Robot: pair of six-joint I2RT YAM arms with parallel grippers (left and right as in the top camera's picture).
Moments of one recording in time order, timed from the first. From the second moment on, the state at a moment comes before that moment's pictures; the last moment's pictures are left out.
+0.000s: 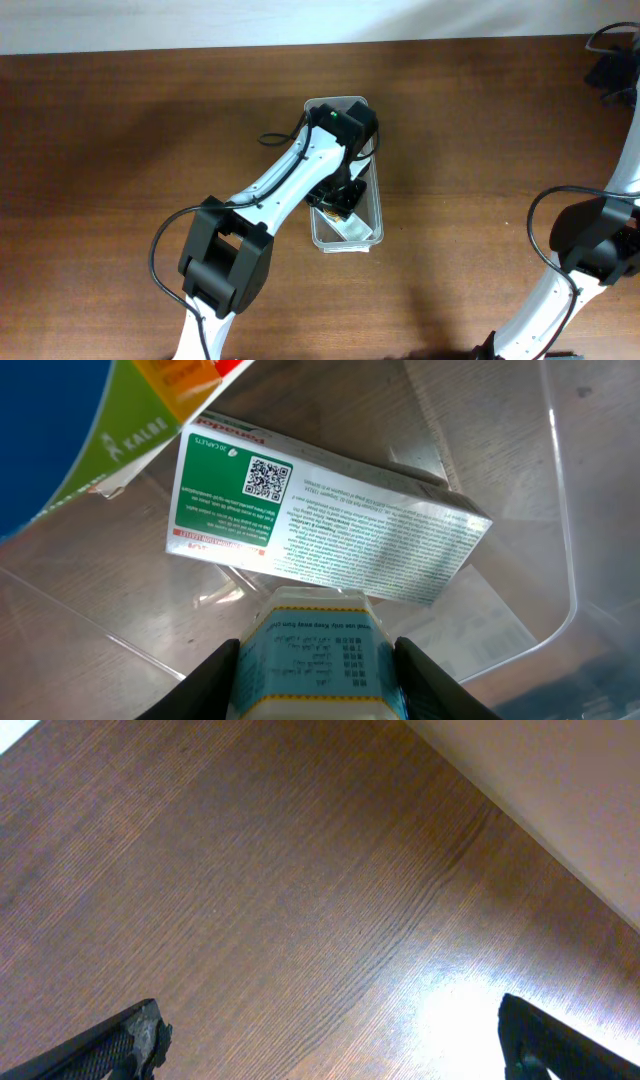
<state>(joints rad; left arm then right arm) -0.66 2.19 1.90 -1.38 0.15 -0.12 -0.44 2.20 2.45 -1.35 0.33 0.33</state>
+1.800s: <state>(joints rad) -0.66 2.19 1.90 -1.37 0.15 -0.13 -0.44 2.20 2.45 -1.35 0.33 0.33</state>
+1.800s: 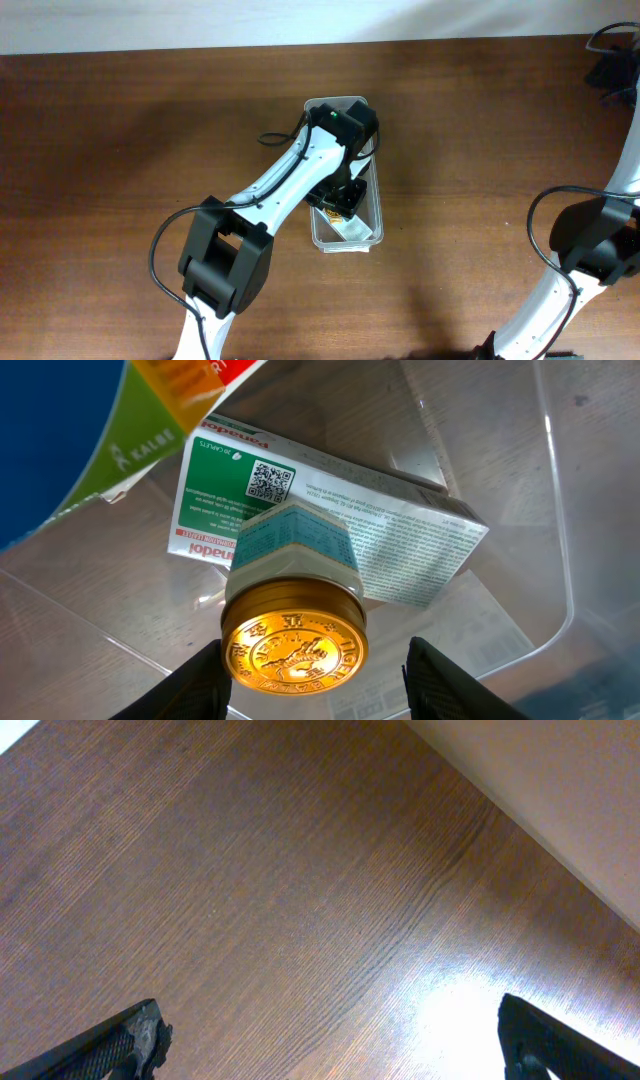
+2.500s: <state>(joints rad) -0.64 2.19 2.11 -1.43 0.13 -0.13 -0.44 2.20 2.45 -1.35 0.33 0.33</state>
